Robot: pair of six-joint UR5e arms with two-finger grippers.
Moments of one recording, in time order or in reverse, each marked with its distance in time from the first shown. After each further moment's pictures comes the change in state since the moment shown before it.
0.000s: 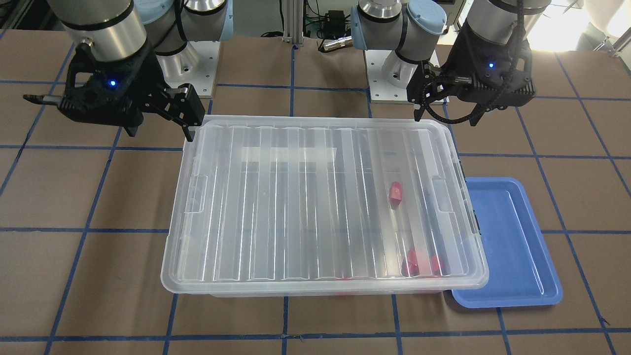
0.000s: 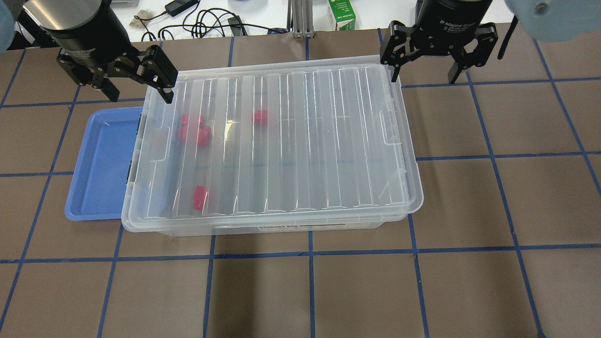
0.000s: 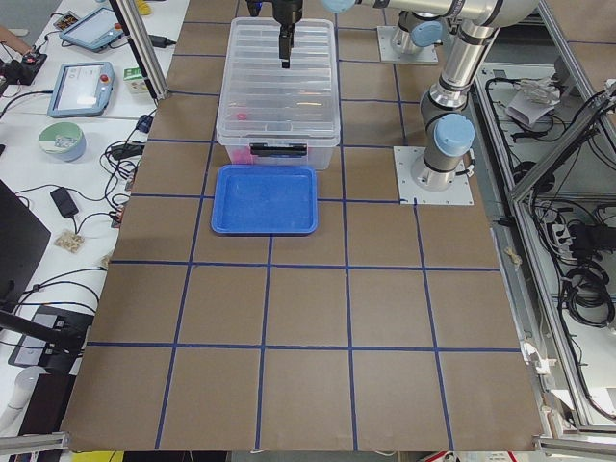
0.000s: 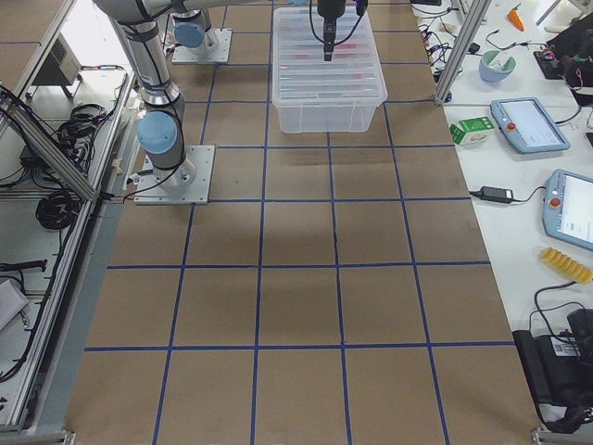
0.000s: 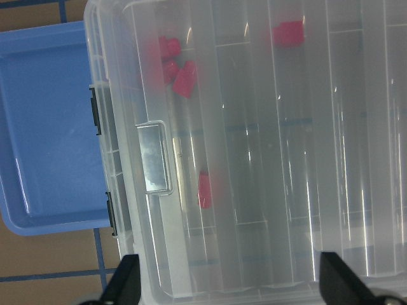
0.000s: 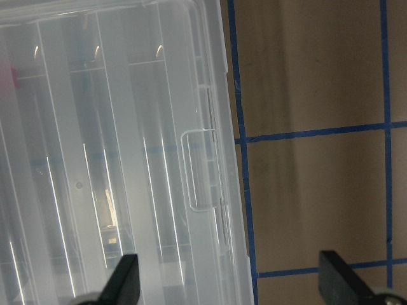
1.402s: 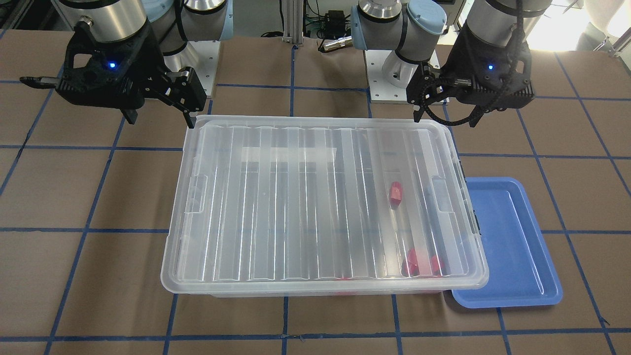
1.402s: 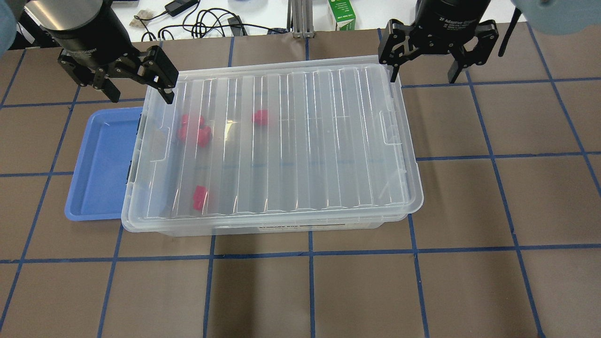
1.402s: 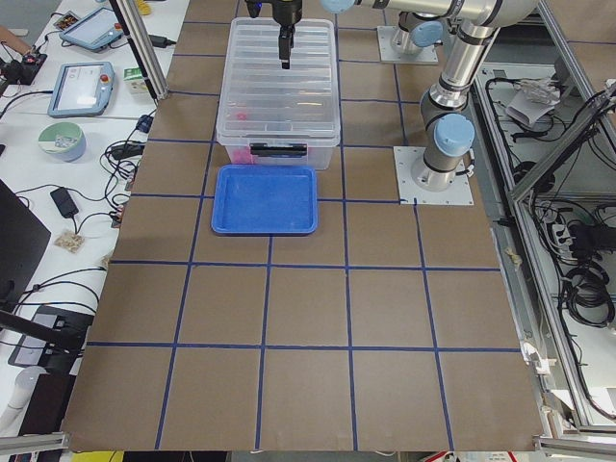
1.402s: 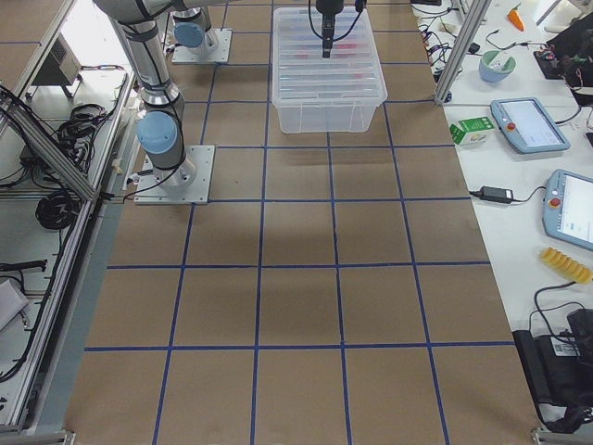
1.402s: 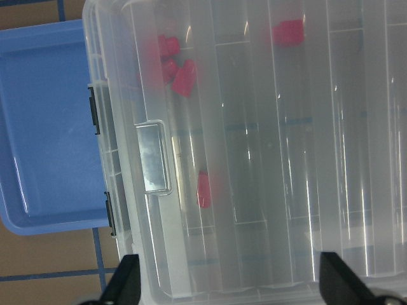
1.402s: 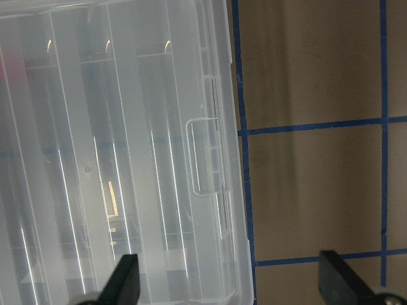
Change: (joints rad) left arm 0.000 -0.003 0.000 -0.002 -0.002 -0.001; right arm 0.012 -0.018 -0.053 0.069 0.004 -0.008
